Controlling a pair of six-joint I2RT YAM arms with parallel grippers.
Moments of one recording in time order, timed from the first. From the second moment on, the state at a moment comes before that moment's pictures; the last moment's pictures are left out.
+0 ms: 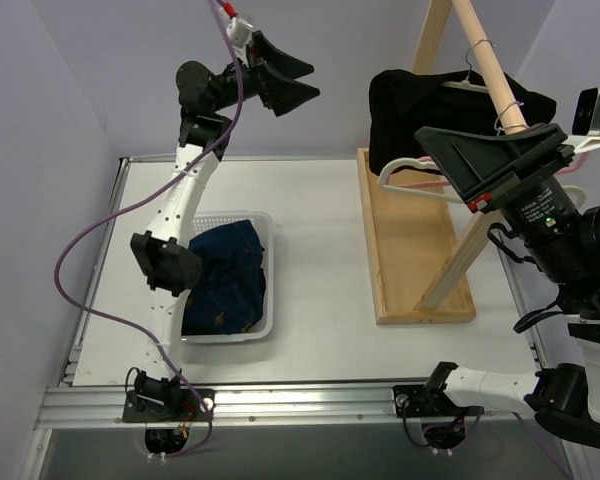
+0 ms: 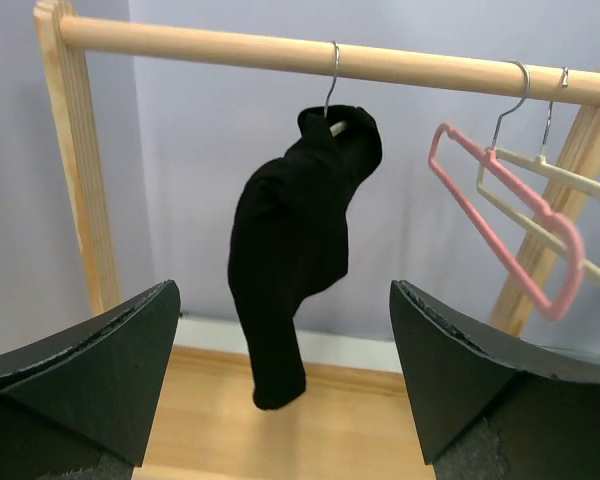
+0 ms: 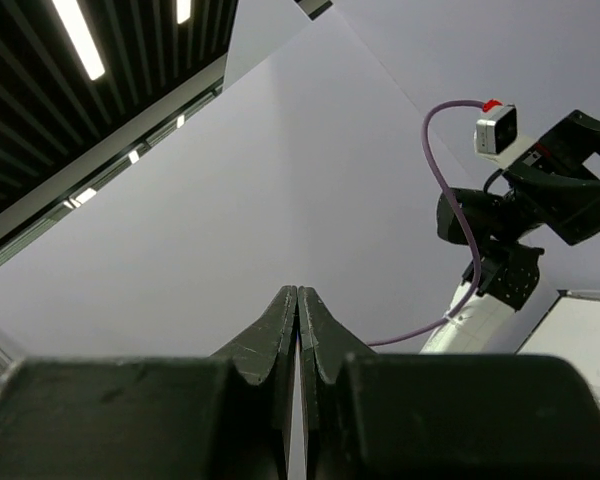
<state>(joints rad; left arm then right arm) -0.35 2.31 2.66 0.35 0.99 -0.78 0.88 1.08 1.98 -0.40 0.10 0.76</state>
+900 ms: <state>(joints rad) -0.64 2.59 2.72 0.53 0.48 -0.43 0.88 1.12 1.92 -0.40 0.12 0.74</state>
